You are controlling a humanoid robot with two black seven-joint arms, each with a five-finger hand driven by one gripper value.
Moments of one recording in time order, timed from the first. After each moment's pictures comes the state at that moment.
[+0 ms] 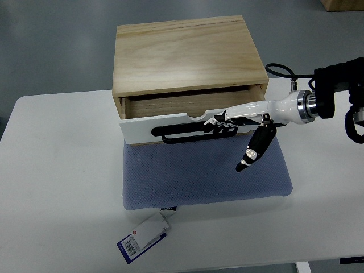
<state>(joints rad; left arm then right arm) 0.00 0.00 -0.07 -0.16 0.01 -0.02 0.08 0.92 -0.73 0.65 1.70 -0.84 0.61 -0.42</state>
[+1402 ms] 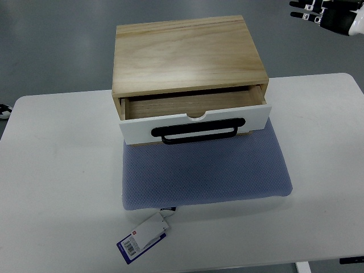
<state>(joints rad) 0.00 0.00 -0.07 -0.16 0.01 -0.02 0.08 1.07 -0.52 0.85 0.48 -0.07 0.61 -0.23</state>
